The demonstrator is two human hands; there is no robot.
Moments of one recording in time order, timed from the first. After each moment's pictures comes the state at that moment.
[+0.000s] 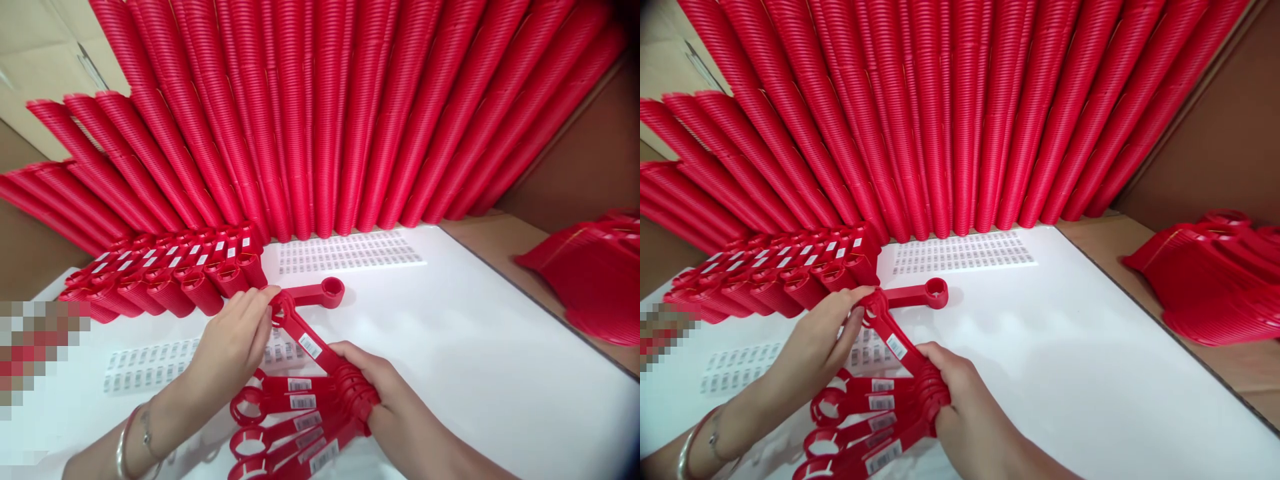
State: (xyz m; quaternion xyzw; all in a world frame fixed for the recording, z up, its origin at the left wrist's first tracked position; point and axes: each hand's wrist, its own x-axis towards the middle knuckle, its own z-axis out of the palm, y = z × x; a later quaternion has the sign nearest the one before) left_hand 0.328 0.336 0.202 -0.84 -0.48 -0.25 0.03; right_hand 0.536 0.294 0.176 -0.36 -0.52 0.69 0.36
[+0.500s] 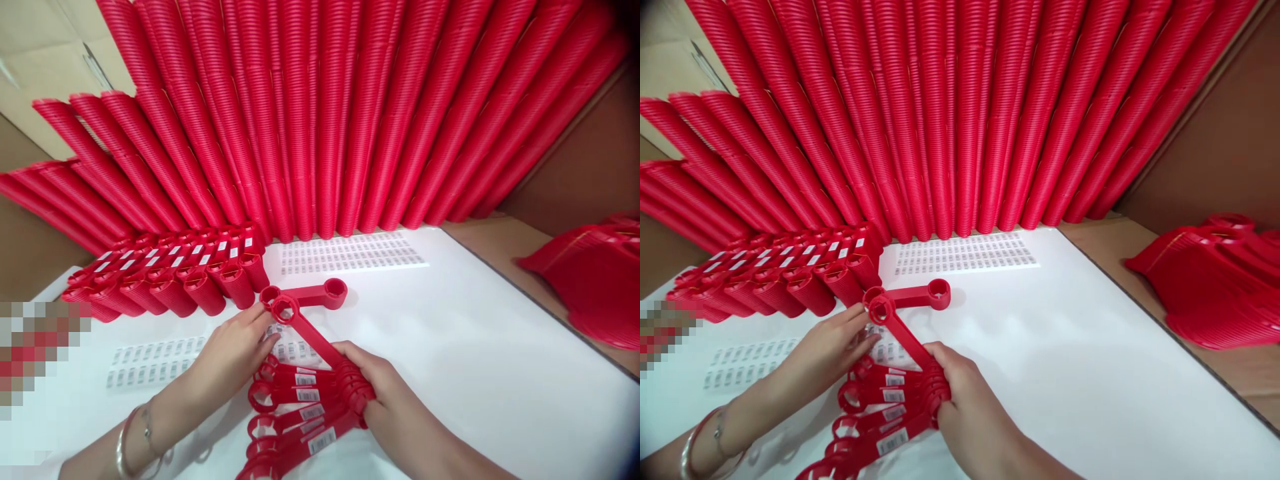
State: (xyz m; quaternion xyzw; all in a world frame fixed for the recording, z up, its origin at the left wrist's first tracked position) left_hand 0.312 0.343 0.181 -0.85 -0.51 -0.10 -0.06; right_hand 0.534 0.297 0.165 -0.40 -0.54 0.65 0.34
